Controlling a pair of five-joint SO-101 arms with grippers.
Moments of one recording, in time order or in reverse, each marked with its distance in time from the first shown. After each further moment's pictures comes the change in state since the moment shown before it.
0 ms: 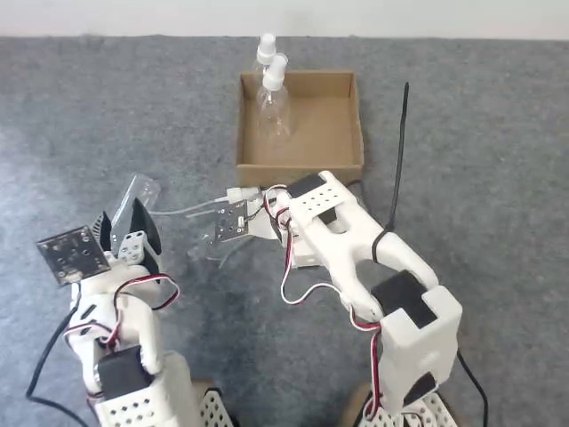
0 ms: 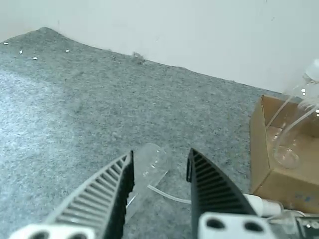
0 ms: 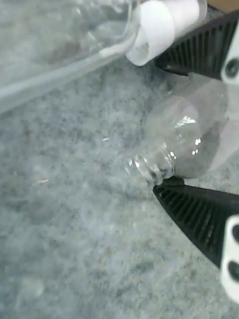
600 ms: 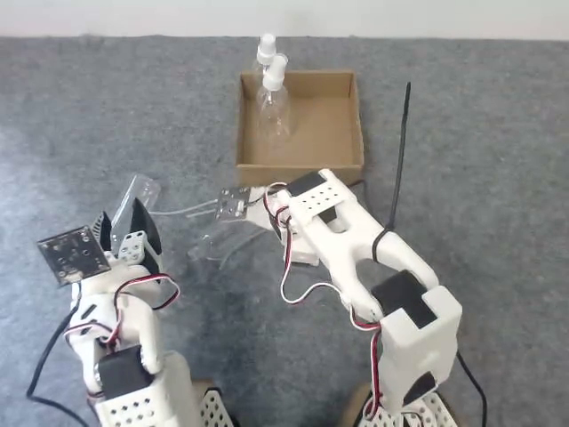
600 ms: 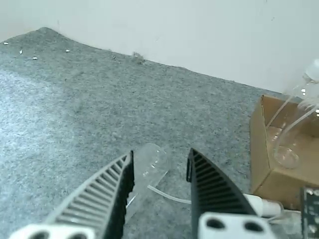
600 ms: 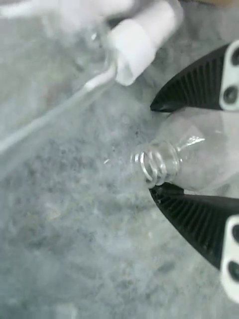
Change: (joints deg) left arm 0.0 0.0 0.0 0.0 0.0; right arm 0.0 -1.3 -0.8 -0.2 -14.7
